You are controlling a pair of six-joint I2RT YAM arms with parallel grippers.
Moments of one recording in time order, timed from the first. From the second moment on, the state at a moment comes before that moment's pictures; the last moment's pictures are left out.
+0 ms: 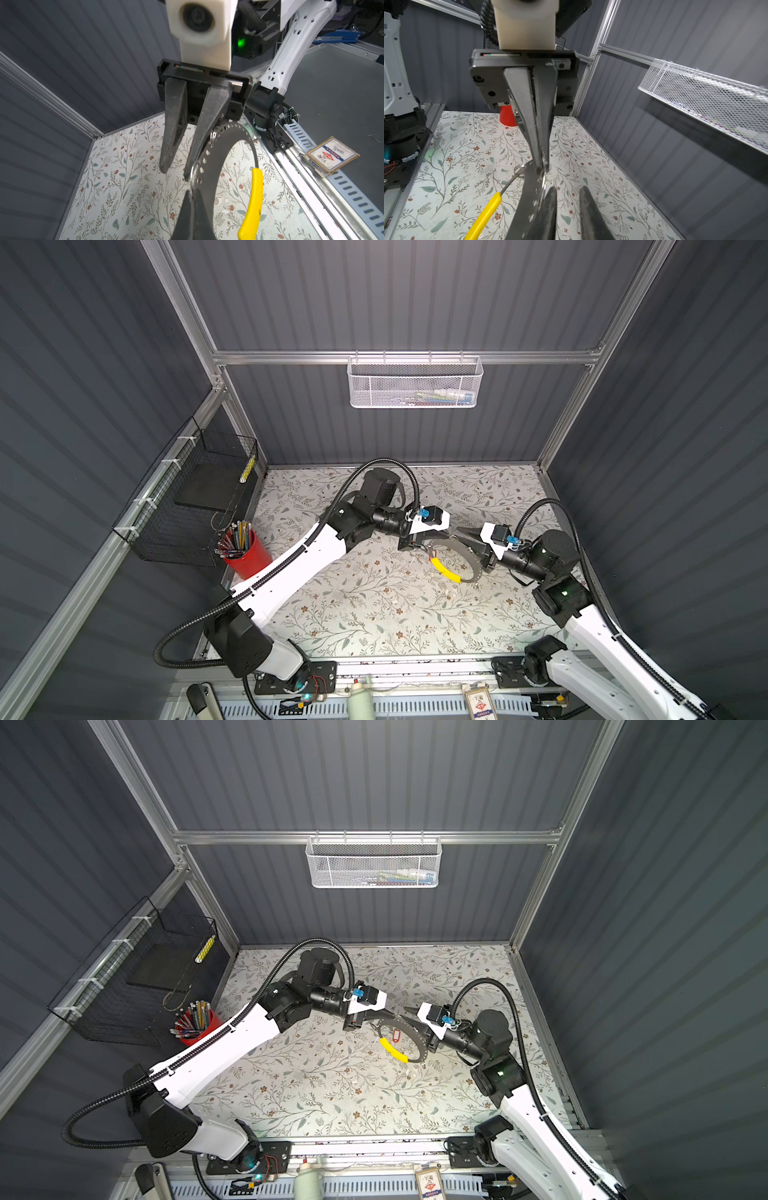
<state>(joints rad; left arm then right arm) -0.77 1.48 1.46 -0.50 0.86 0.77 0.40 0.77 0.59 0.20 -0.71 -0.32</state>
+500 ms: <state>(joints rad) -0.75 1.48 1.42 -0.48 0.83 0.80 0.40 0.83 0.60 0.13 -0.70 -0.32</state>
